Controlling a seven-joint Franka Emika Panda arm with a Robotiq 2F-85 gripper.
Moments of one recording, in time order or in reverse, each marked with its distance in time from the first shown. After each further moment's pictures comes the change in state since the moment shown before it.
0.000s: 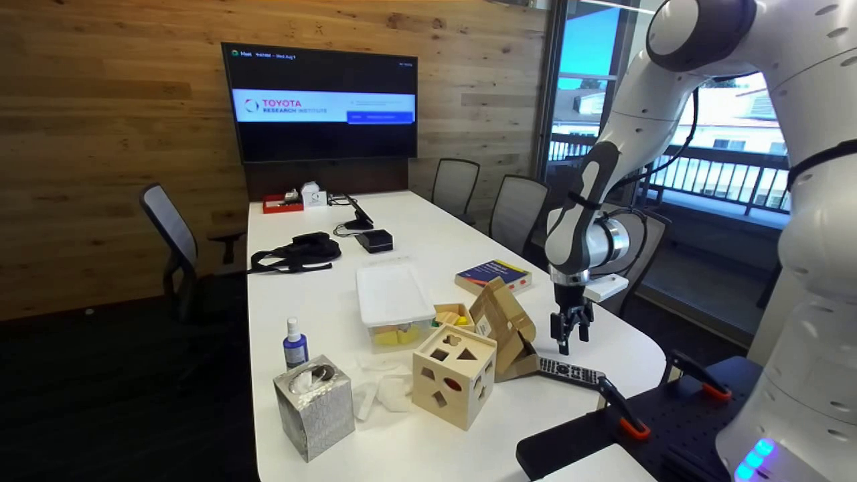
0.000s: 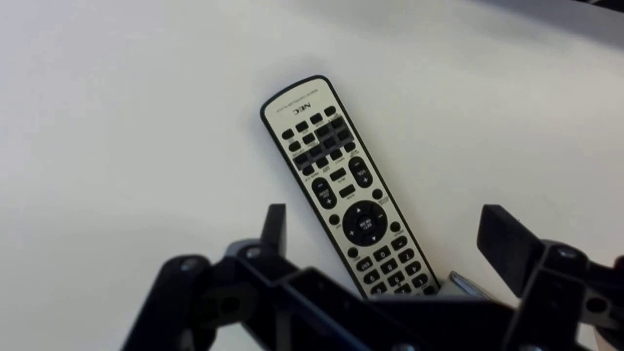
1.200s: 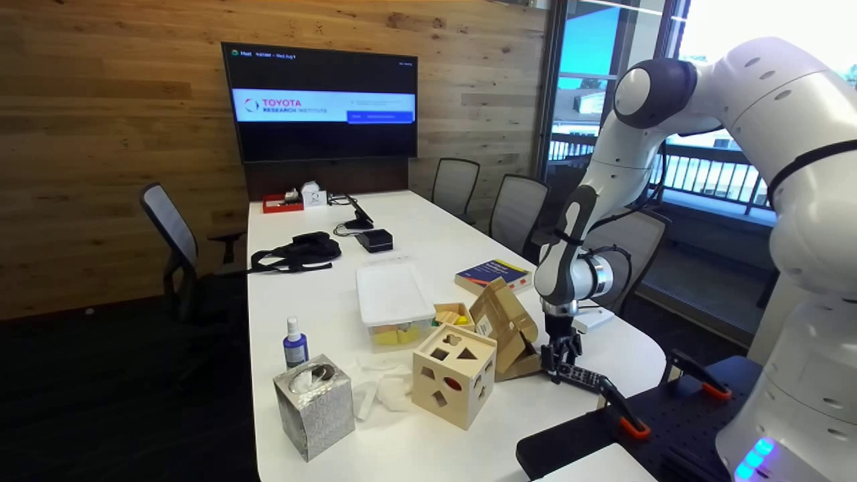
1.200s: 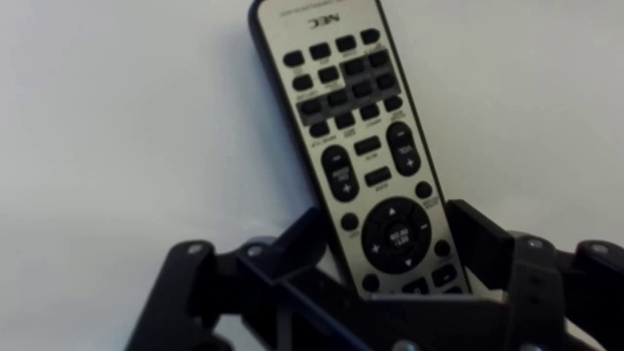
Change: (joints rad) arm -0.096 0.302 0.074 0.211 0.006 0.038 -0.042
